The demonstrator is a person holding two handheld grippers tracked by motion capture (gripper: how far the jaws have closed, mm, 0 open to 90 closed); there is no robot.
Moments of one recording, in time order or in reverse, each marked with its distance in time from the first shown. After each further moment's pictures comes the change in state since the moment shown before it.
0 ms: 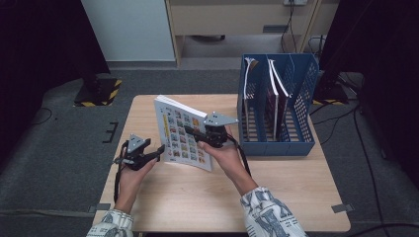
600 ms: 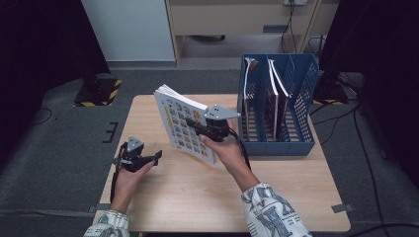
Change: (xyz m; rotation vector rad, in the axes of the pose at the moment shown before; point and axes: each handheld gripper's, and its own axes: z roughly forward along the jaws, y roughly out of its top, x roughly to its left) left arm 0.010 -0.011 0.007 0.107 0.033 0.003; right arm -0.001 0.026 -0.009 -0.023 -0.046 -0.042
